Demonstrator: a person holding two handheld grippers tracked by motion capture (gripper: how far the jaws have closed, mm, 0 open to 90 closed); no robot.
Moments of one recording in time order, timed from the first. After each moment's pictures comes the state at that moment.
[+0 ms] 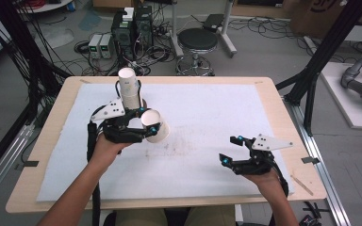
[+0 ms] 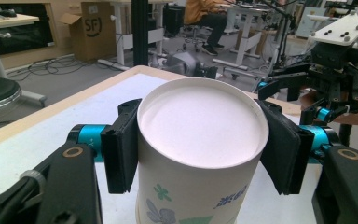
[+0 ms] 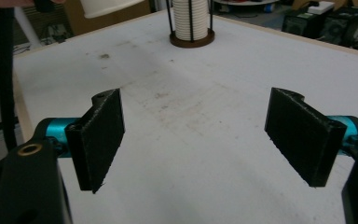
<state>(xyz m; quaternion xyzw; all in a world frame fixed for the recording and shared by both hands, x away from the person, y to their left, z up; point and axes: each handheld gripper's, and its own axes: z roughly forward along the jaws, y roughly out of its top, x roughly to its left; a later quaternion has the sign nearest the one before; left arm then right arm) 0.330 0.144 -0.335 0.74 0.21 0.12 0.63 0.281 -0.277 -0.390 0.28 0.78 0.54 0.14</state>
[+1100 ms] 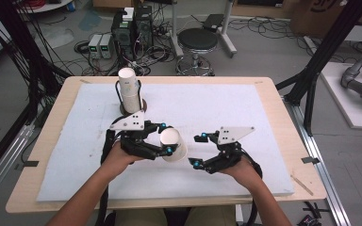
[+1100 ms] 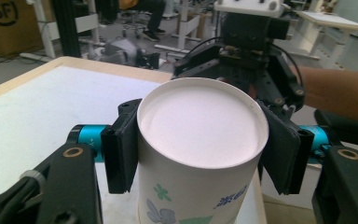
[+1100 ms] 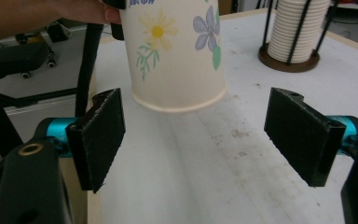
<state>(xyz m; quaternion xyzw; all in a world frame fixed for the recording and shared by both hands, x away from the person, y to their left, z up) 0.314 0.101 -0.343 0.77 0.11 0.03 0.62 0.306 -0.196 -0.376 0.14 0.82 0.55 0.05</state>
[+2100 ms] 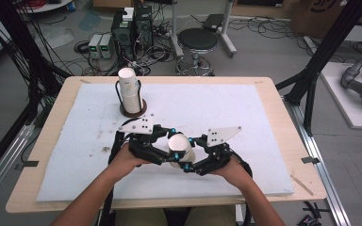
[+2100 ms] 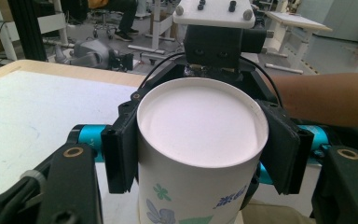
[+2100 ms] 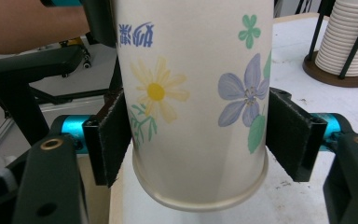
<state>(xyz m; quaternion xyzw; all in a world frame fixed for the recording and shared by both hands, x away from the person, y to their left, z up) 0.313 0.083 -0.348 0.77 0.08 -0.01 0.63 0.309 -0.171 -0.383 0.10 0.82 0.56 0.00</state>
